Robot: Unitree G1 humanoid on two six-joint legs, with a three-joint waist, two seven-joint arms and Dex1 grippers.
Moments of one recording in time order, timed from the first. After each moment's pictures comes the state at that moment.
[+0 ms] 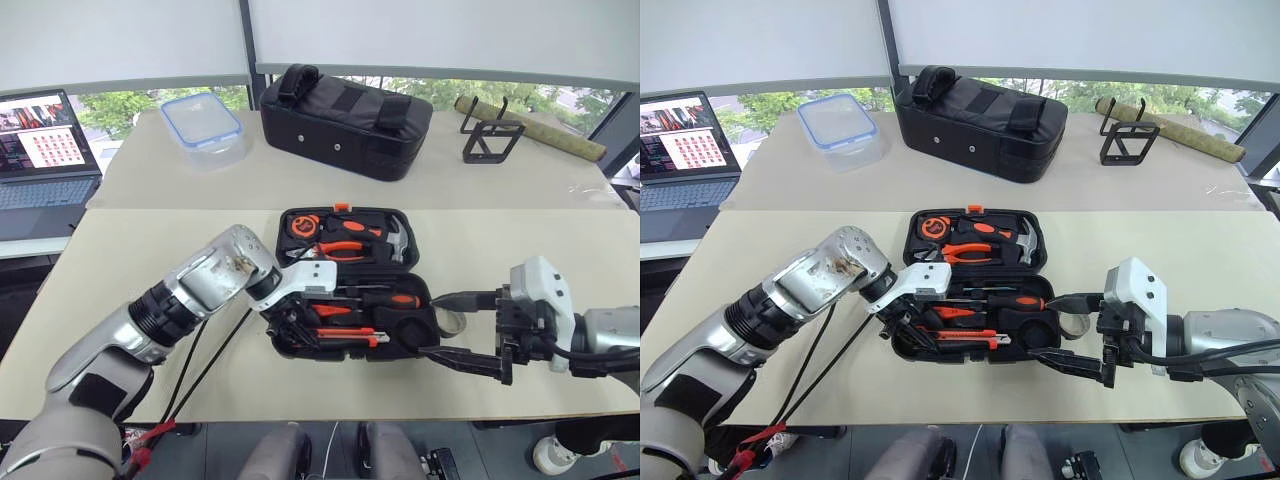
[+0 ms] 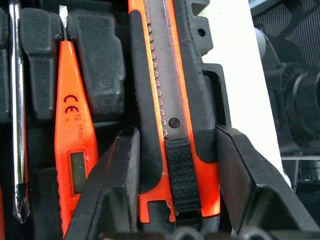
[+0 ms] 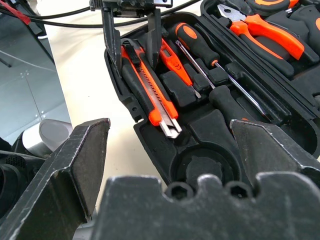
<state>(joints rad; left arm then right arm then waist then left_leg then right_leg) -0.92 0.66 -0.69 -0.09 -0.19 0.90 -1.45 0.05 -1.01 -0.33 -0.65 0.81 0.75 0.98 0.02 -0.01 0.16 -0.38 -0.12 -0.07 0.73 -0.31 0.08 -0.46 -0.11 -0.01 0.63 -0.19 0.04</state>
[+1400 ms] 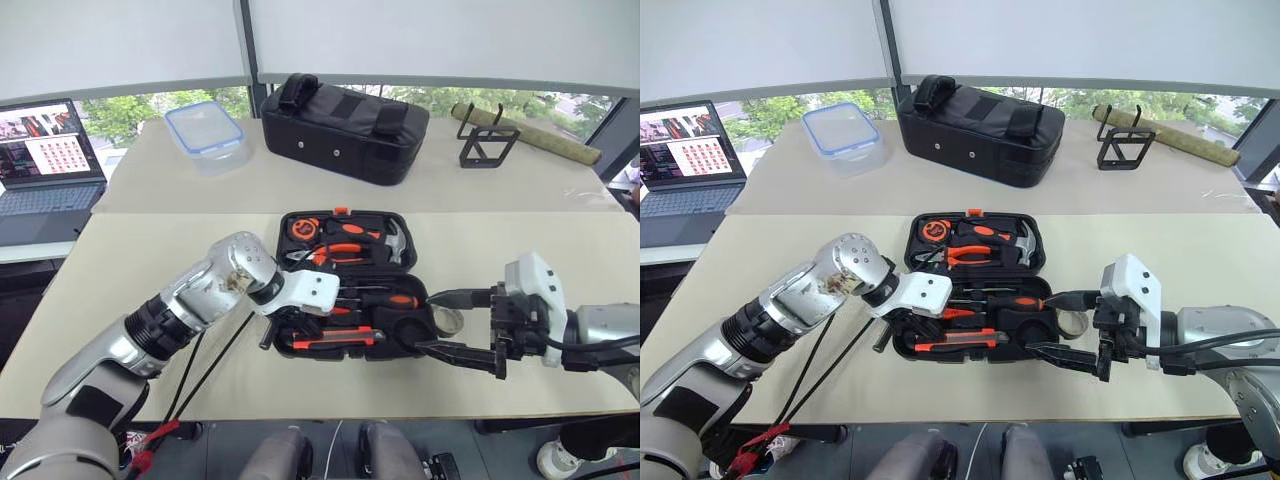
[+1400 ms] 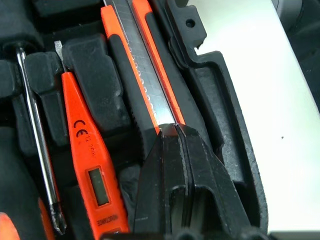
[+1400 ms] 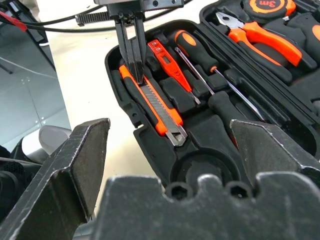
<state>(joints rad) -0.79 0.68 -0.59 -0.12 -0.13 0.66 -1.43 0.03 -1.00 -0.31 -0.60 0.77 0.75 0.96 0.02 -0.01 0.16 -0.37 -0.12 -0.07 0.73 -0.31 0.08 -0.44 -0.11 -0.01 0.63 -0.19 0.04</state>
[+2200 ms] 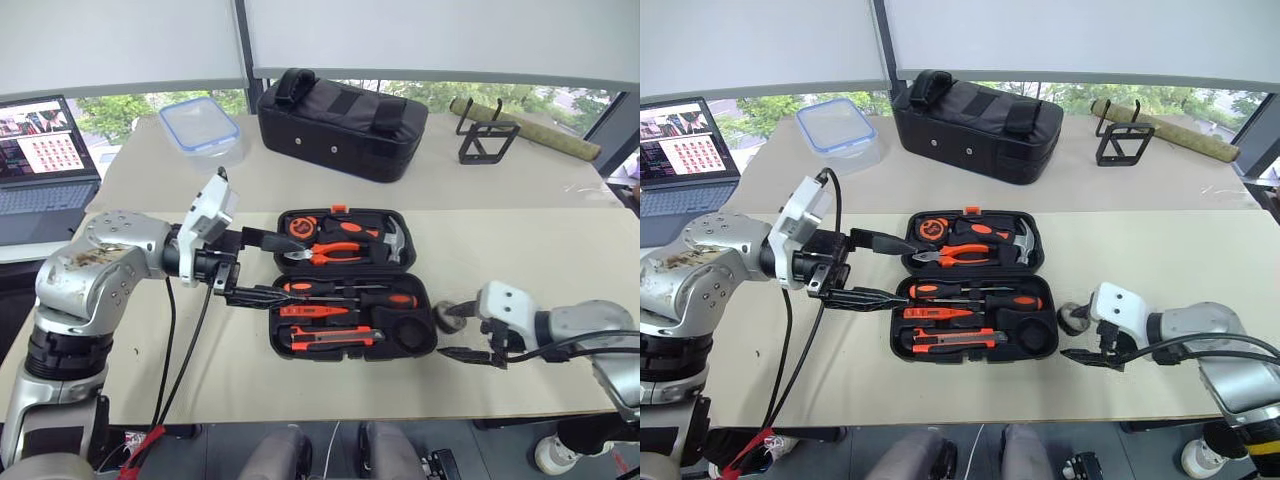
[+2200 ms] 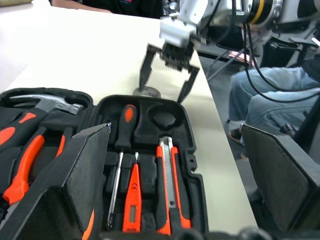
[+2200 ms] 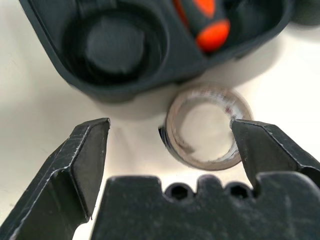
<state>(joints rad) -0.60 0.77 0.02 -0.29 -0.65 0.78 -1.33 -0.09 -1.03 0.05 -0.19 0.23 0.31 1.09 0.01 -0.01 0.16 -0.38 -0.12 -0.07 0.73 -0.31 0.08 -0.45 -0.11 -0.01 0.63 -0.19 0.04</state>
